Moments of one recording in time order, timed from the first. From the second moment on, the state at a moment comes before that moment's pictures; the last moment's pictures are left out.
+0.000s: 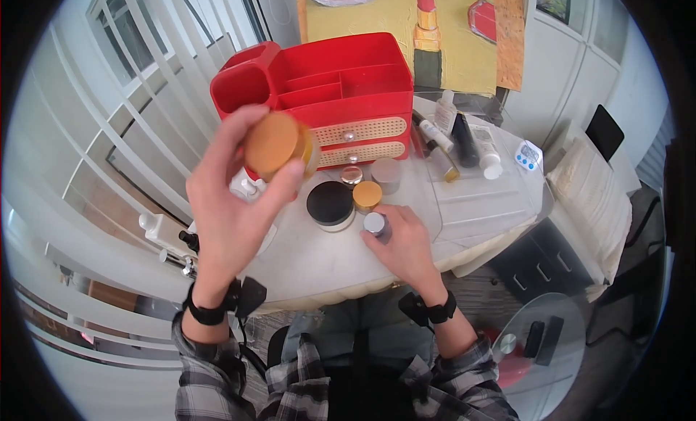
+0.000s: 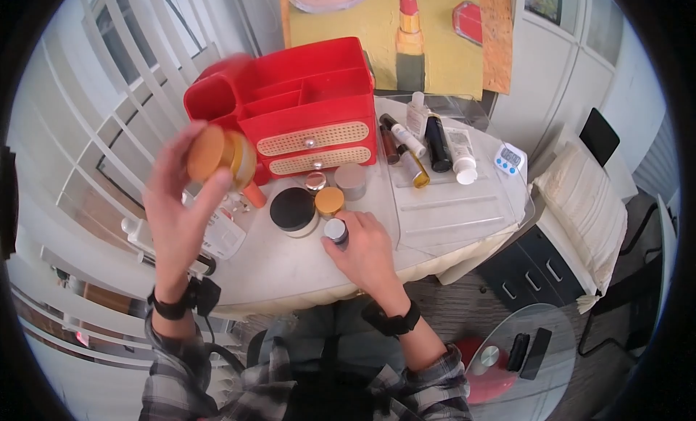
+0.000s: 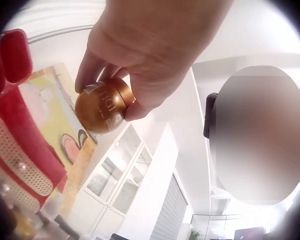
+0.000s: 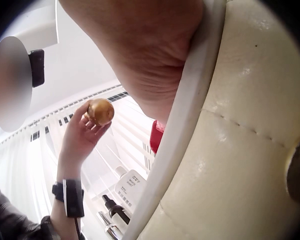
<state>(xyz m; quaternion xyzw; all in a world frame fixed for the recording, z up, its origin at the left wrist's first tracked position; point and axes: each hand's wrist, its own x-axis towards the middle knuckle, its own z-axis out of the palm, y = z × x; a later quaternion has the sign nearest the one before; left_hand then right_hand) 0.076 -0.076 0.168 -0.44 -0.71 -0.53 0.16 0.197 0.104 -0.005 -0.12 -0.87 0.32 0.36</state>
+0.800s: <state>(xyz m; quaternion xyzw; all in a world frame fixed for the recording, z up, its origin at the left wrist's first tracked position) -0.117 0.061 0.235 -0.41 -0.83 -0.28 0.24 0.196 0.109 -0.010 -0.10 -0.86 0.33 0.38</state>
